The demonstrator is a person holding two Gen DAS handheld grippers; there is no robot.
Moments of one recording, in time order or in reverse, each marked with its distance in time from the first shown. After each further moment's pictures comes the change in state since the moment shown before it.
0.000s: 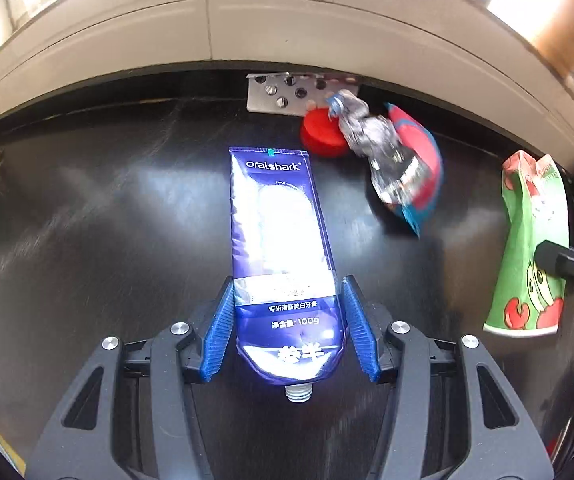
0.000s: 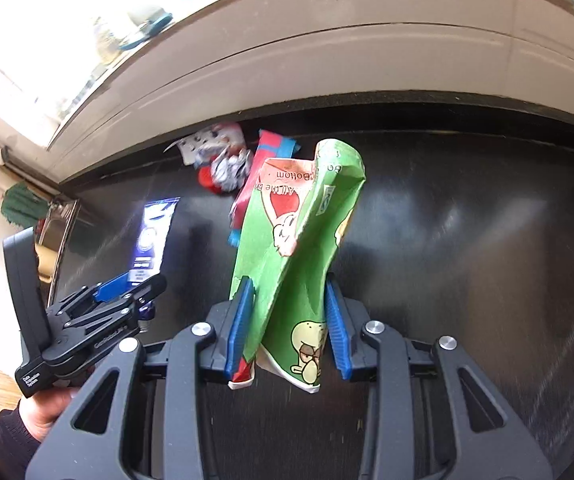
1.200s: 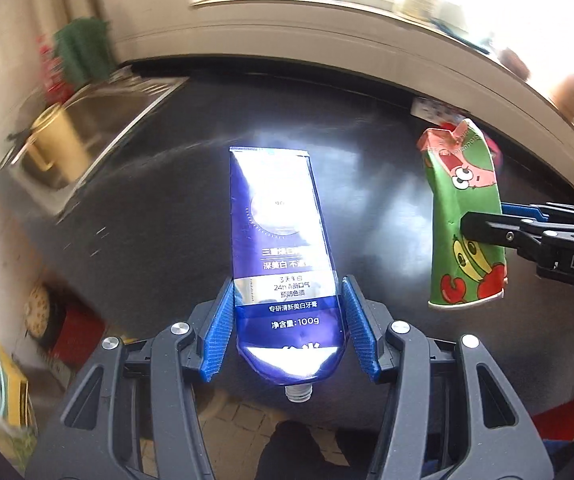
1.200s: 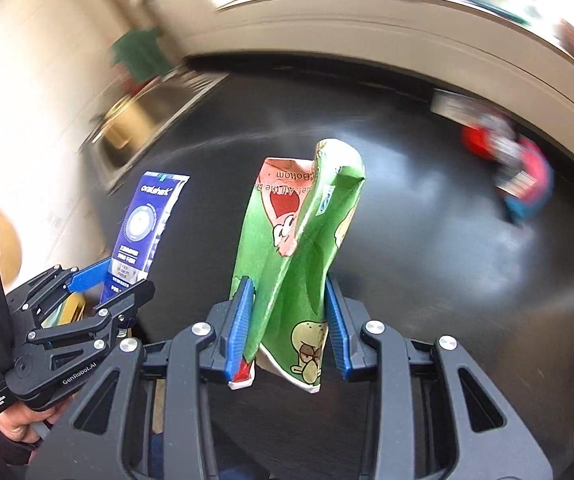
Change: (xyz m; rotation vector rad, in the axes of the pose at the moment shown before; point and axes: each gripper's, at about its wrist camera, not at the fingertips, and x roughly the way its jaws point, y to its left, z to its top) left arm -0.171 0.141 -0.194 -0.239 -0.133 0.209; right arm 0.021 0.256 -0.115 -0.543 0.132 0.189
